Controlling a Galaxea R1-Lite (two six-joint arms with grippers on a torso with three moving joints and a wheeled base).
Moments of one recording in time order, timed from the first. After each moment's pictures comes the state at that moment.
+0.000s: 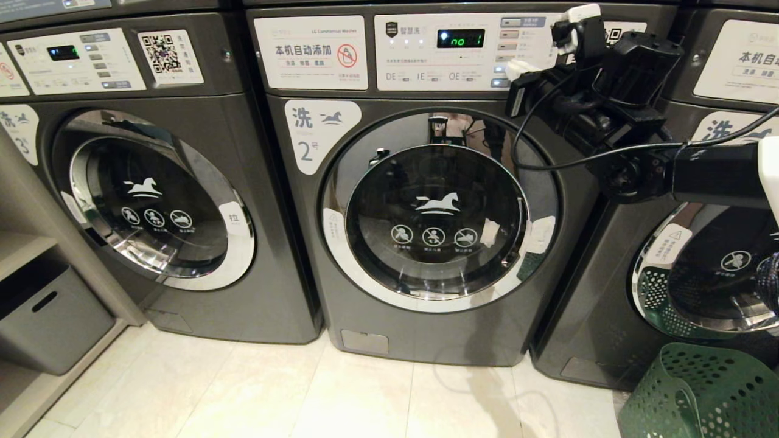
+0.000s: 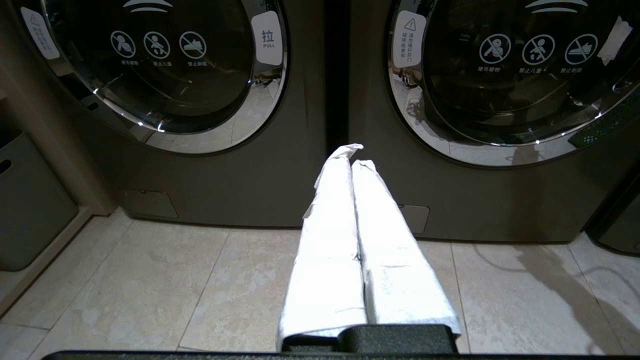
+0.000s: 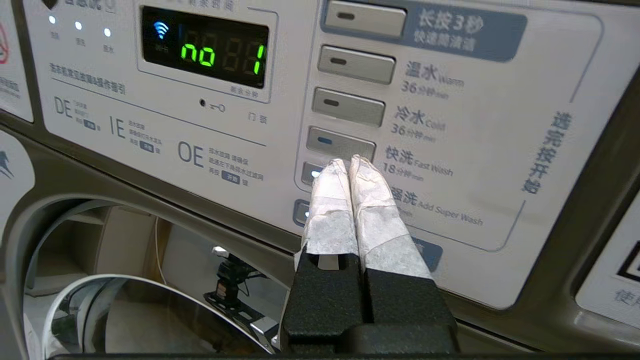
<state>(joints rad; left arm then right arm) 0.00 0.00 0.00 -0.10 0.00 0.05 0.27 2.14 -1.88 -0.71 0.08 -0.16</state>
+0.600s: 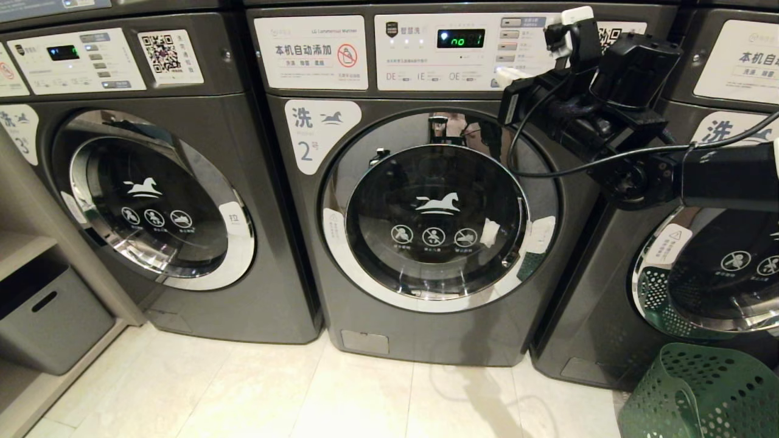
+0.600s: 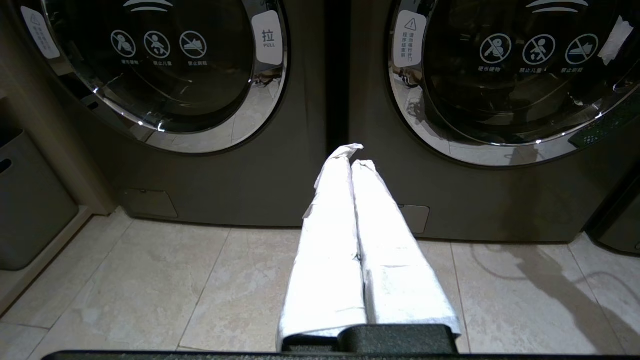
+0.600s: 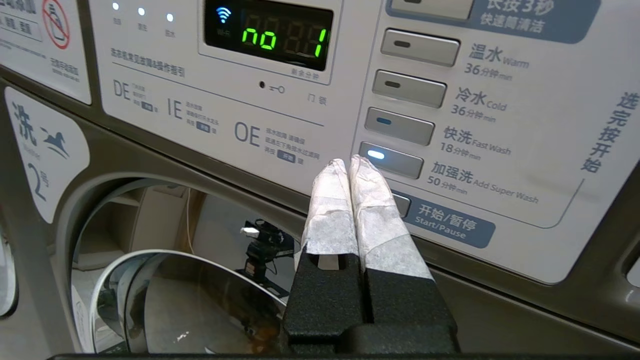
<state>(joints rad) 0.00 0.00 0.00 -0.10 0.00 0.05 0.31 2.09 -1.78 -0.71 0.08 -0.16</state>
